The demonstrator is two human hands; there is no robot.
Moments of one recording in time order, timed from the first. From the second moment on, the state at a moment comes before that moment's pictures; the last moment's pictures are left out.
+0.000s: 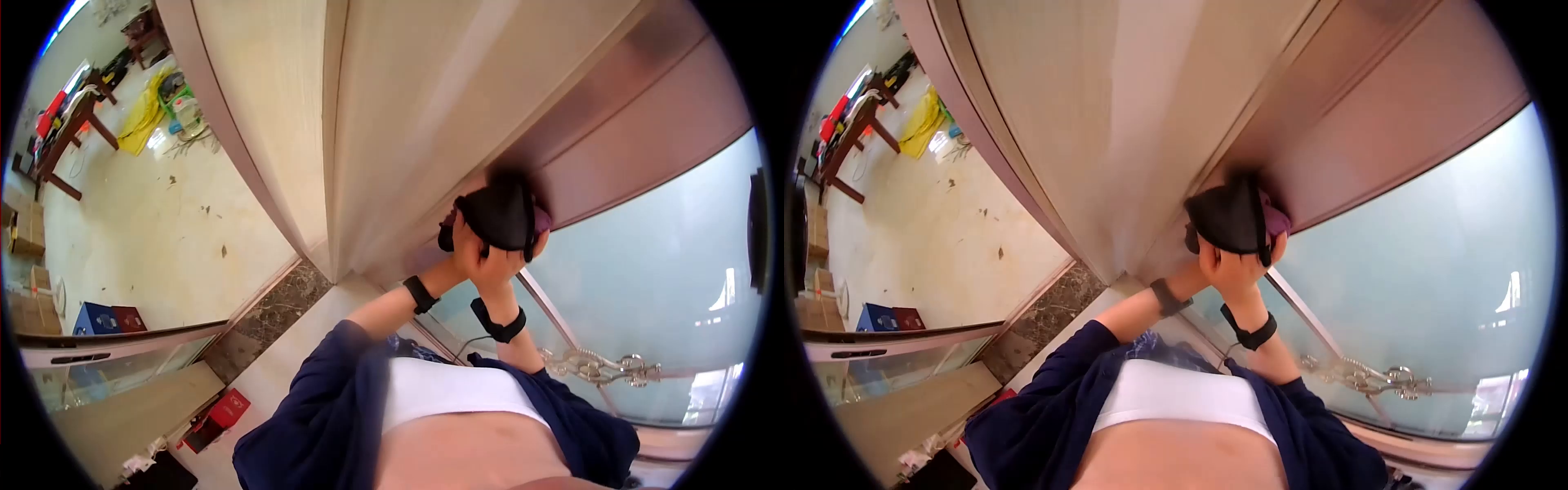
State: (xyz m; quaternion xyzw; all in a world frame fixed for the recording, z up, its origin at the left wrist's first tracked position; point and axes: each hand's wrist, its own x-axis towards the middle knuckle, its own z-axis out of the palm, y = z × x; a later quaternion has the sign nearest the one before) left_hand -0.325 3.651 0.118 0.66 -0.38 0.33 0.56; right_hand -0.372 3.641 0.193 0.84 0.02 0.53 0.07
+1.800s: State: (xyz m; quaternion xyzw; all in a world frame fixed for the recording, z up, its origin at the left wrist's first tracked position) left_hand -0.353 3.714 -0.018 0.79 -0.40 0.04 0.46; right_hand -0.424 3.628 0.014 0.88 -0.04 0.15 -0.46
